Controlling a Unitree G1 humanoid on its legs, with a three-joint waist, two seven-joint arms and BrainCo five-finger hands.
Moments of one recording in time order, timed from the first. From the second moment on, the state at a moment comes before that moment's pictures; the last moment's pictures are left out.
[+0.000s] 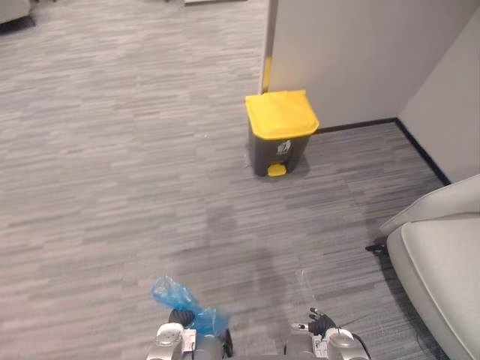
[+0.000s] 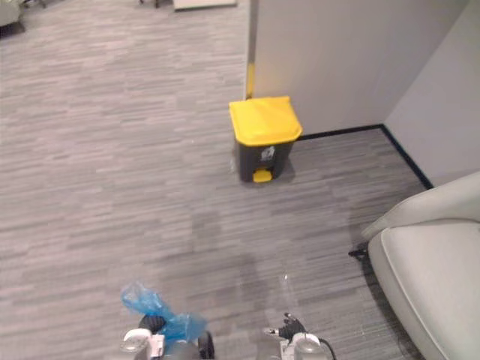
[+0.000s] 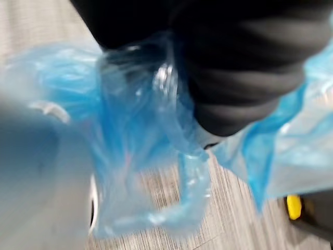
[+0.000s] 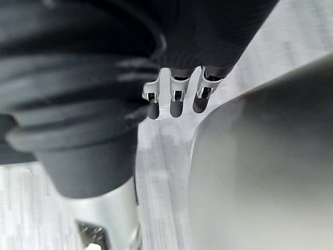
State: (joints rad) left arm -0.02 0.11 0.00 1.02 0.02 -0.05 0.08; right arm -0.07 -0.05 -0.21 1.04 -0.22 0.03 0.07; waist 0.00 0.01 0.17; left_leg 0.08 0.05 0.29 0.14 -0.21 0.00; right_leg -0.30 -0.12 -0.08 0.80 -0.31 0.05
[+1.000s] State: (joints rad) left arm -0.02 0.07 -0.01 1.01 0.02 -0.05 0.07; right arm -0.03 -0.07 -0.23 1.04 -0.22 0.05 0.07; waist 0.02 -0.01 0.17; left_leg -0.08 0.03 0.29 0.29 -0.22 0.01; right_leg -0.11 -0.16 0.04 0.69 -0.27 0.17
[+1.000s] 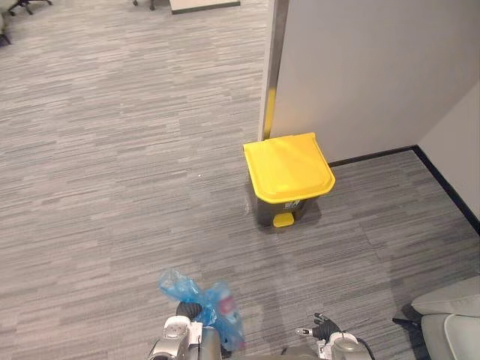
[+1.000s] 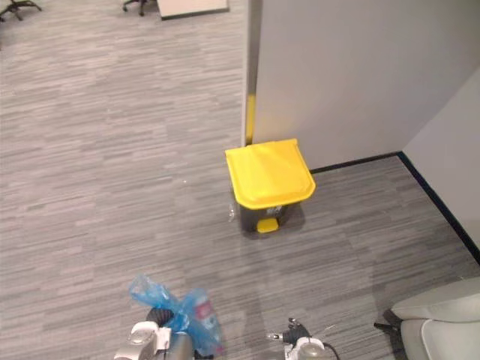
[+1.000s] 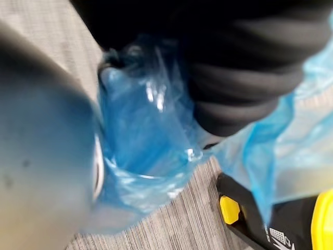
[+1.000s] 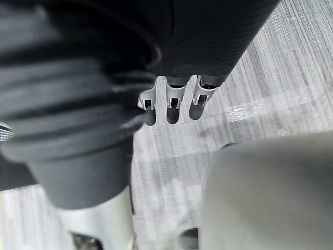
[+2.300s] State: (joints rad) left arm 0.00 0.10 -0.03 1.03 0.02 -0.05 0.06; right arm -0.03 -0.08 -0.19 1.05 -0.23 0.05 0.07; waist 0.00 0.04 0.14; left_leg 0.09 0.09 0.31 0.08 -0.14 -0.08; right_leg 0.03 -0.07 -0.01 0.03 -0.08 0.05
